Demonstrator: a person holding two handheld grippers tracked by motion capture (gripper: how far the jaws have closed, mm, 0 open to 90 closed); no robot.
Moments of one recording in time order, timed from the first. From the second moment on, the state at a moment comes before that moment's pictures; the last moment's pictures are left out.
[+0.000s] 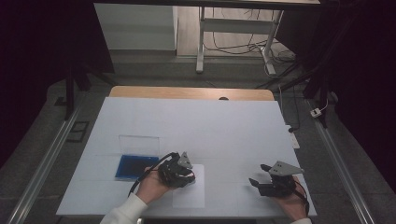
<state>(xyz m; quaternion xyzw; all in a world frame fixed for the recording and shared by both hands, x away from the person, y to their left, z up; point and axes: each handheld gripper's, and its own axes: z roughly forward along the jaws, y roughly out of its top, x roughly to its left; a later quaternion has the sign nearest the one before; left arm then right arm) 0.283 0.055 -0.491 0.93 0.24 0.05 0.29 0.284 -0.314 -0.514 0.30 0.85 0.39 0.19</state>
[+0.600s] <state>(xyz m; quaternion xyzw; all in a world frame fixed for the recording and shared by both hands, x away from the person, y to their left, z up) 0.280 0.054 -0.494 0.93 0.24 0.07 0.29 0.284 -0.314 -0.514 0.30 0.85 0.39 0.19</state>
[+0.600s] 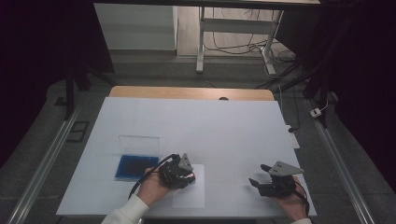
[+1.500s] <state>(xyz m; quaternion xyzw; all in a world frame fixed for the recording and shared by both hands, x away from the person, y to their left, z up) 0.279 0.054 -0.495 0.92 0.24 0.07 0.29 0.283 -0.315 -0.513 0.30 0.85 0.39 0.20</state>
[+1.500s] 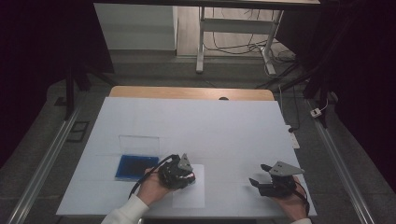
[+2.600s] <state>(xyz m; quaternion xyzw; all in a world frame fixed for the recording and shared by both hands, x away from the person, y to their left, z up) 0.281 0.083 -0.468 0.88 0.27 0.05 0.38 0.283 -0.318 -0.513 0.31 0.84 0.39 0.20</state>
